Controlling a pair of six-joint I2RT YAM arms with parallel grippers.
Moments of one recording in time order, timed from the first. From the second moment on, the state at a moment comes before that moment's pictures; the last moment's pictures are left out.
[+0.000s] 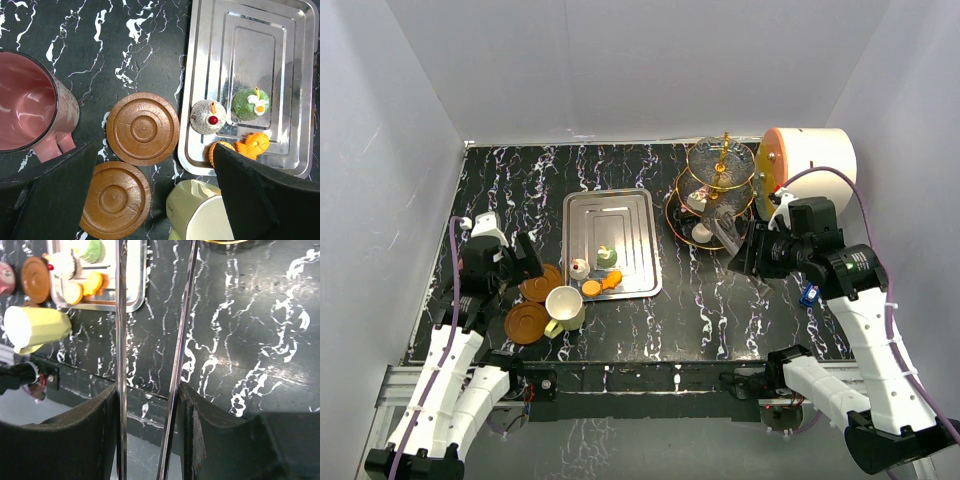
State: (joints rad) left arm -0.16 0.67 0.69 -0.65 -0.16 -0.37; right arm 0.24 0.89 1.18 -1.12 -0.25 0.36
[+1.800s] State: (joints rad) left arm -0.16 0.67 0.69 -0.65 -0.17 -0.37; right arm 1.02 1.41 1.31 -1.00 0.05 0.45
